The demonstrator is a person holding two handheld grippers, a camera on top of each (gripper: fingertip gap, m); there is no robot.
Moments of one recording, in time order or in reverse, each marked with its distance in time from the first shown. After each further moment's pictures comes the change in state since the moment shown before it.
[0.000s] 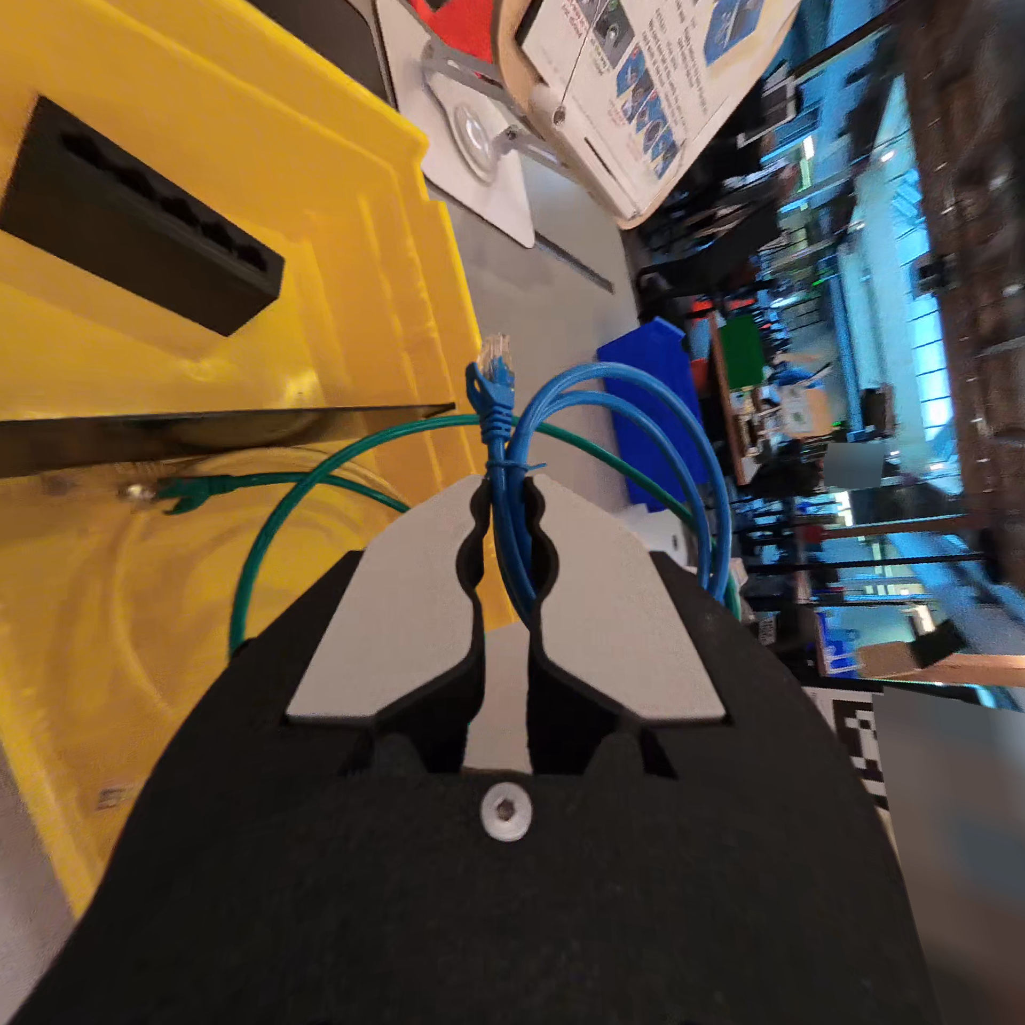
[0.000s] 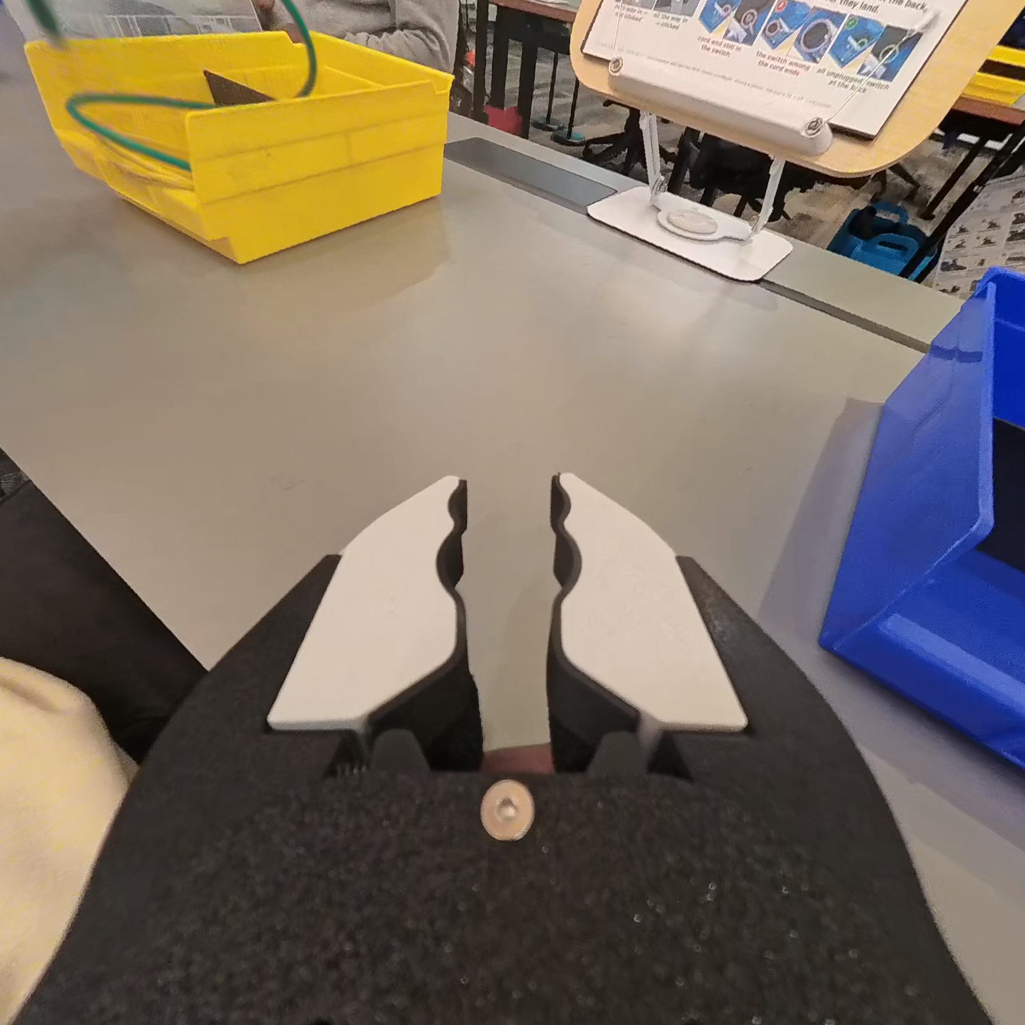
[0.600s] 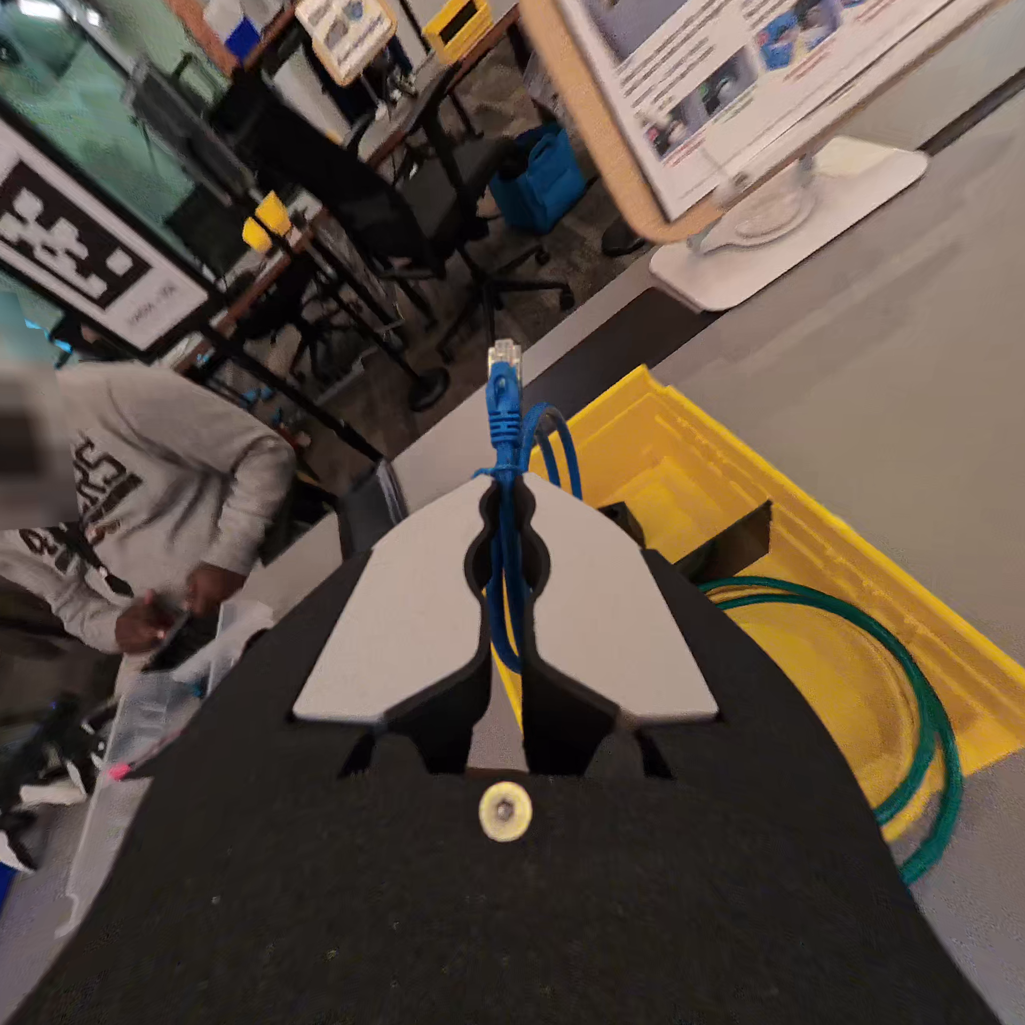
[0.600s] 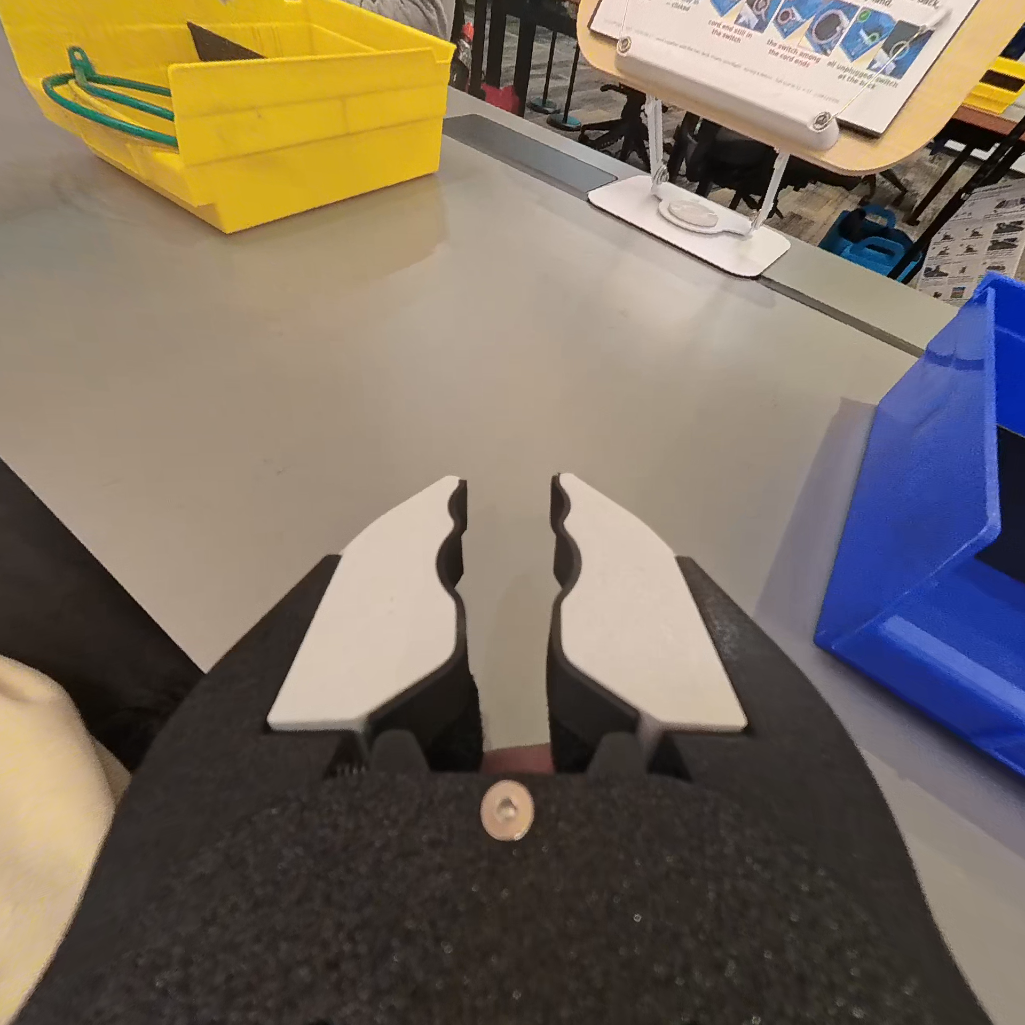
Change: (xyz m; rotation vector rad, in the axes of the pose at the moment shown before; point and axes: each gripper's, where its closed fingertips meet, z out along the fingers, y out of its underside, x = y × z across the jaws) left arm 0.052 -0.069 -0.035 0.241 -0.843 1.212; right arm -0.004 0.006 0.003 -0.023 0.019 -0.042
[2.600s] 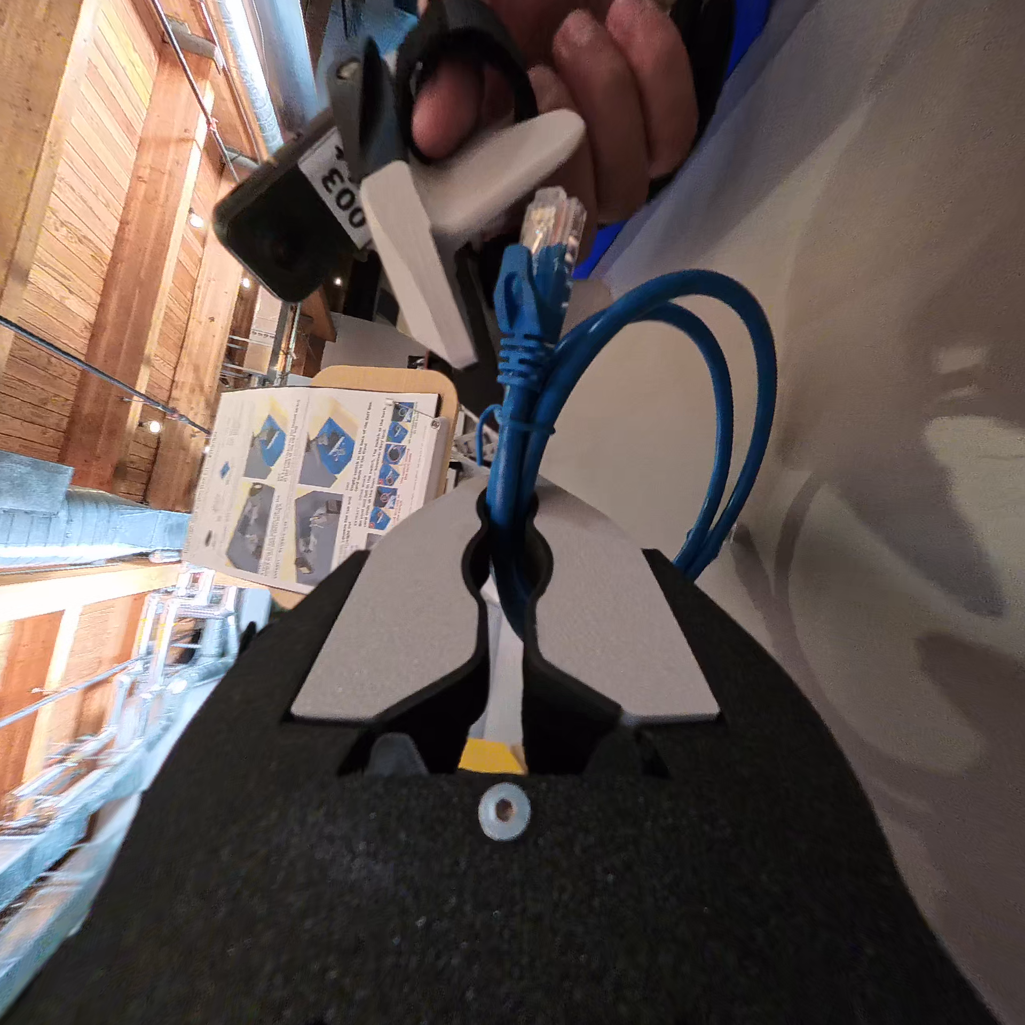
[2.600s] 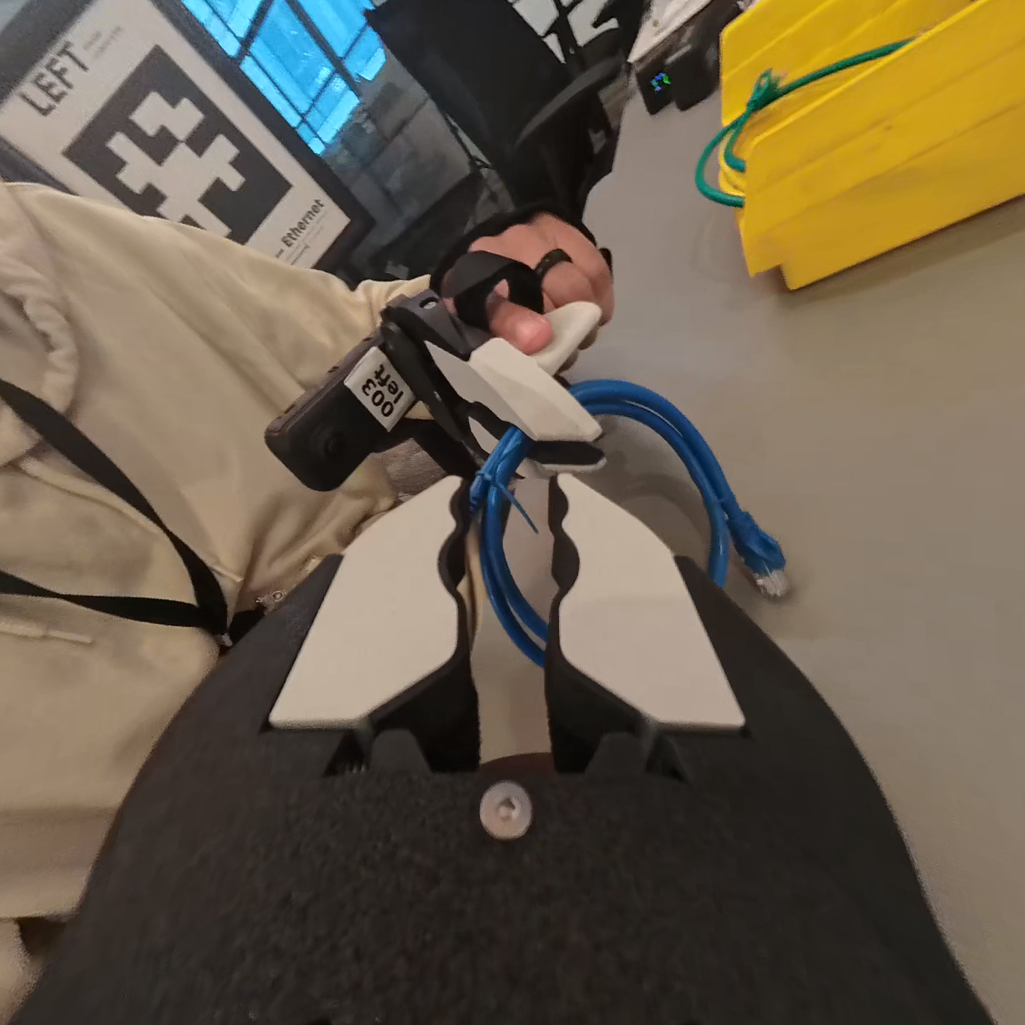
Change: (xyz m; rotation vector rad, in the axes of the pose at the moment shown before) left arm 0.371 -0.044 -0.056 0.590 0.095 0.828; right arm -0.087 -0.092 0.064 -0.225 -1.349 0.247
